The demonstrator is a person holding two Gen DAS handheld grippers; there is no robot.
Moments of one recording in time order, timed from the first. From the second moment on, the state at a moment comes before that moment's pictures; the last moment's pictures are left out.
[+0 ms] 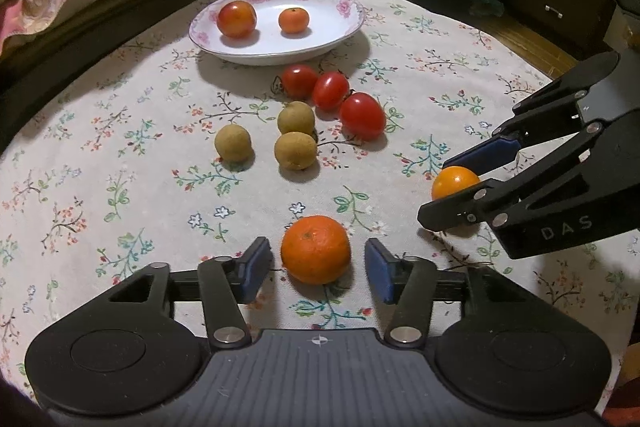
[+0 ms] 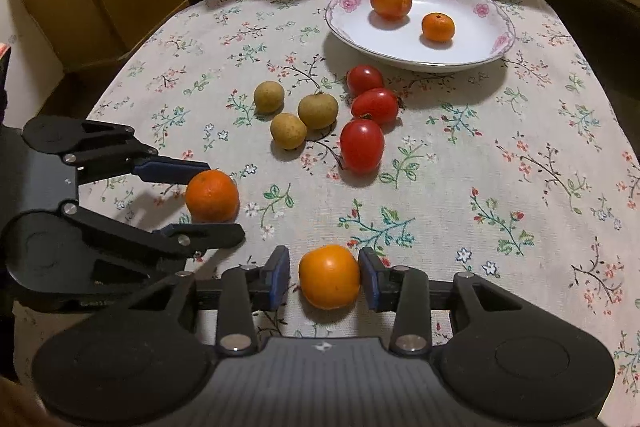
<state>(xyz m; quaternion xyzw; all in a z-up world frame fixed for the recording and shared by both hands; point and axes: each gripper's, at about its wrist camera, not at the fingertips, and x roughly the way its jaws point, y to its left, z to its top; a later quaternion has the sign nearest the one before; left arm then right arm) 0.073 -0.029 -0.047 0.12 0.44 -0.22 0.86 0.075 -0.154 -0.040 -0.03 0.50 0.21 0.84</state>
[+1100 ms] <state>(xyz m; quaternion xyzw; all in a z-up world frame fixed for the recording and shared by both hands) 0.098 -0.040 -0.021 0.09 0.41 -0.20 0.89 0.094 -0.163 -0.008 0.02 0.45 0.17 0.88</state>
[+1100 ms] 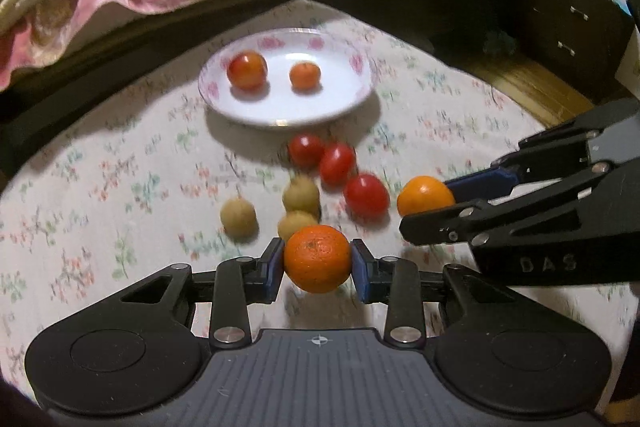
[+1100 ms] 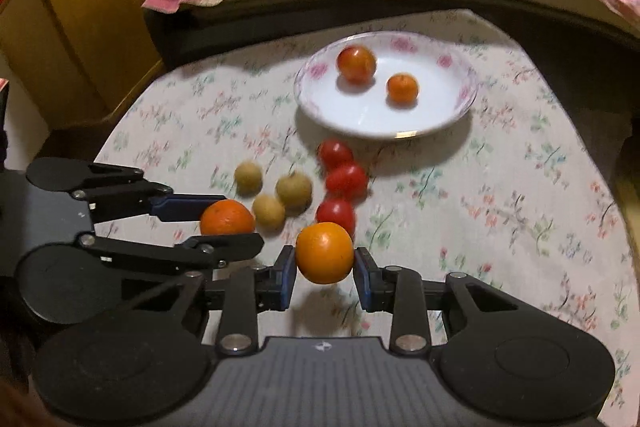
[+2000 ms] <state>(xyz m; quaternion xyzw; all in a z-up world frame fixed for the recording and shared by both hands) 0.200 -0.053 -0.013 0.07 0.37 -0.16 0.91 0.195 -0.183 -0.006 0.04 0.41 0.12 0.90</state>
